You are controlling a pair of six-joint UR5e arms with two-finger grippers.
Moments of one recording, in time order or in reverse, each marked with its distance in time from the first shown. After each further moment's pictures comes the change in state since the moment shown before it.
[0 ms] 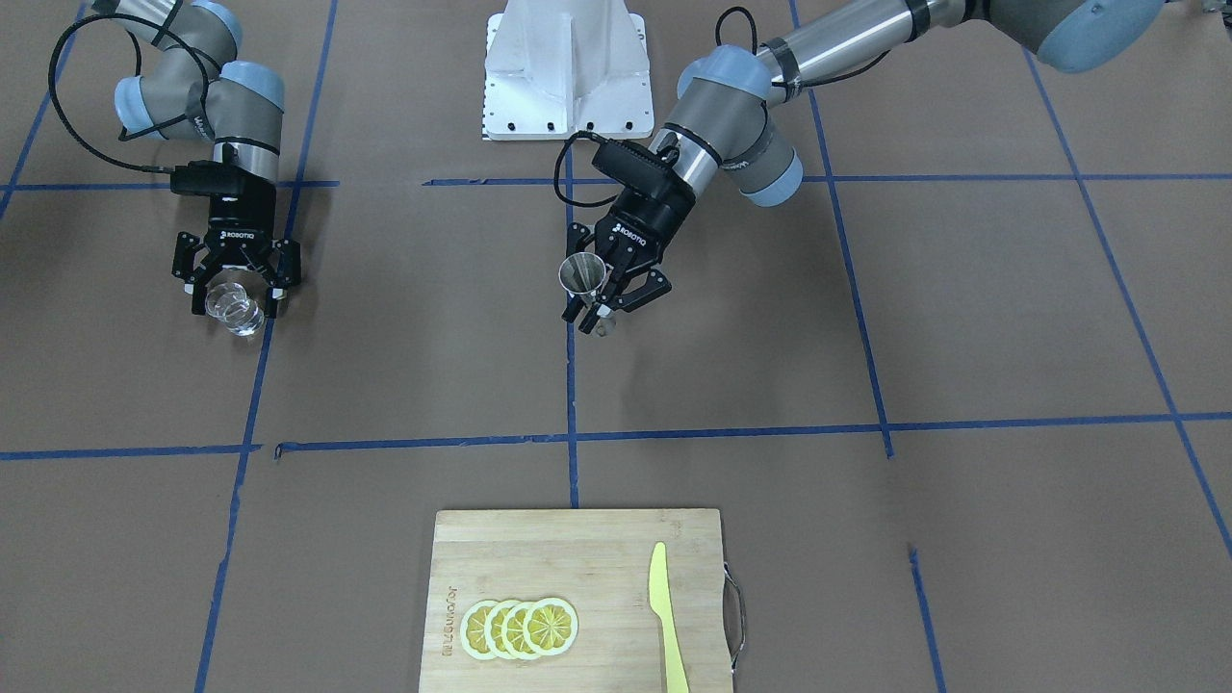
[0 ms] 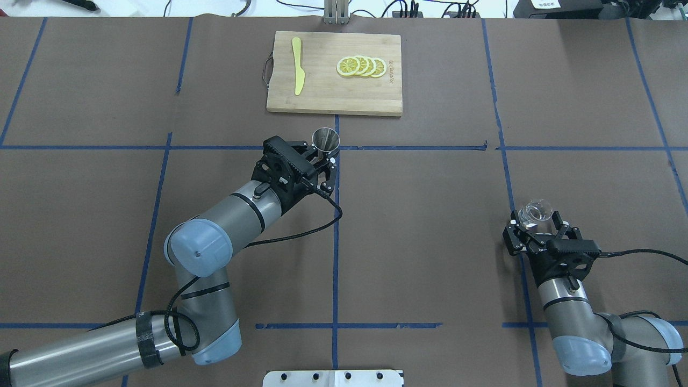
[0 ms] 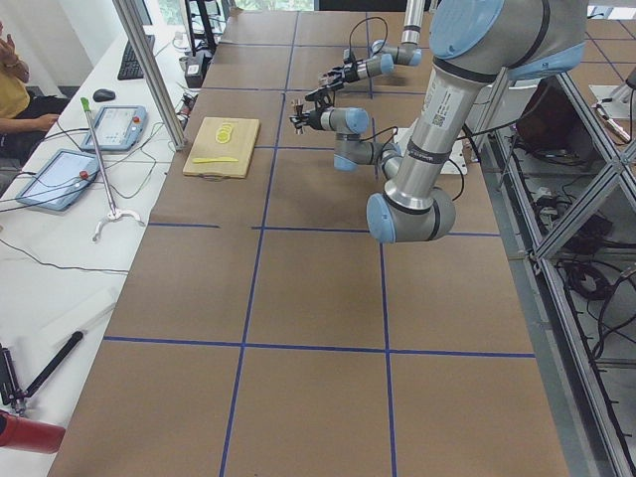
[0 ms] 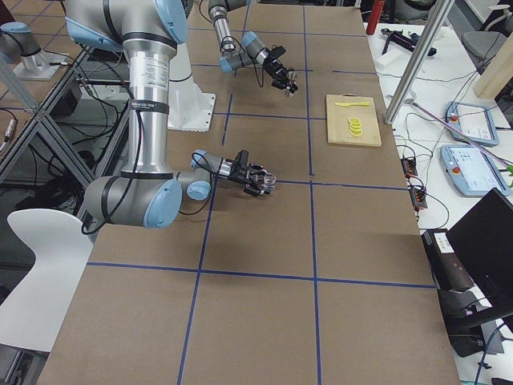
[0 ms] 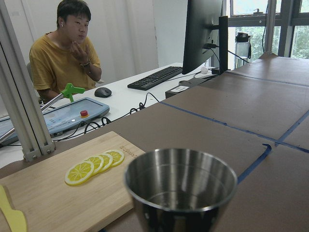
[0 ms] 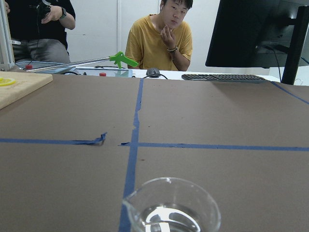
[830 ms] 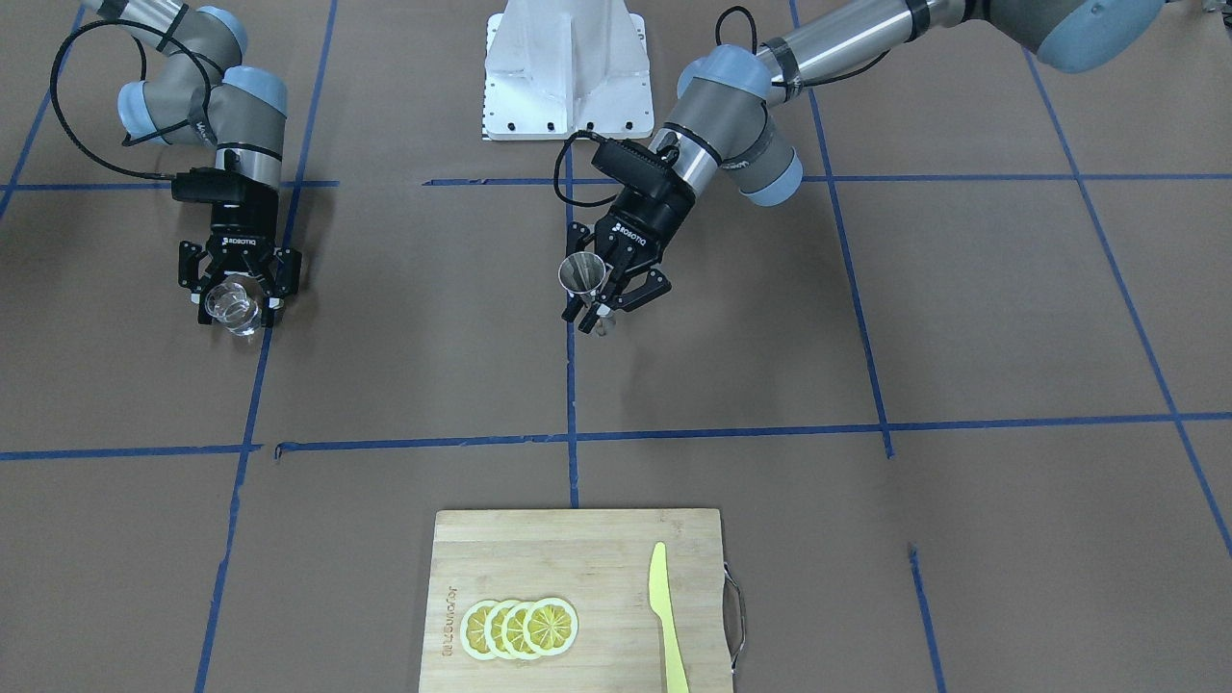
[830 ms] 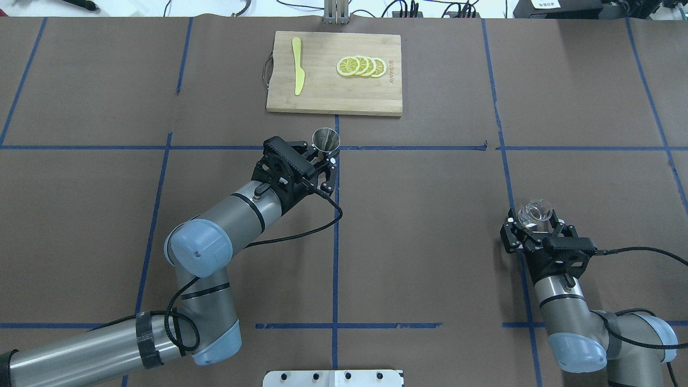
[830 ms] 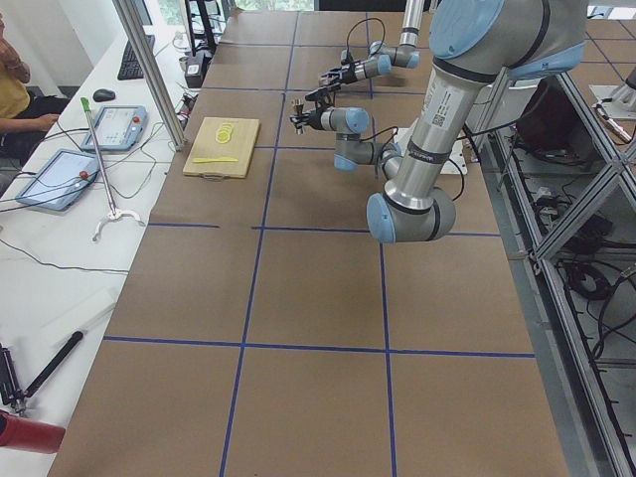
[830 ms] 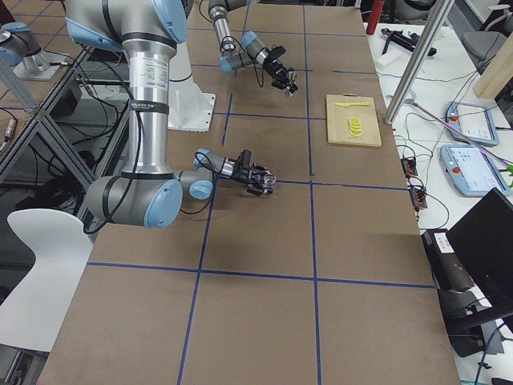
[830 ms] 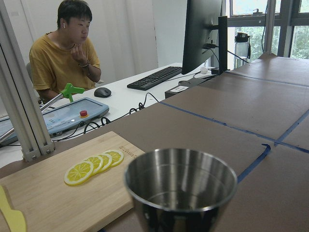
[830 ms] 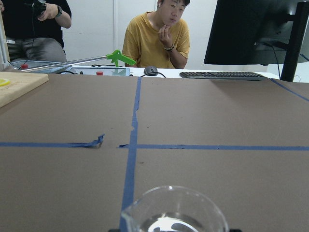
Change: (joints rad) left arm 0.000 0.000 -0.001 0.000 0.000 0.002; right arm 0.024 0.012 -0.009 0.010 0.026 -0.006
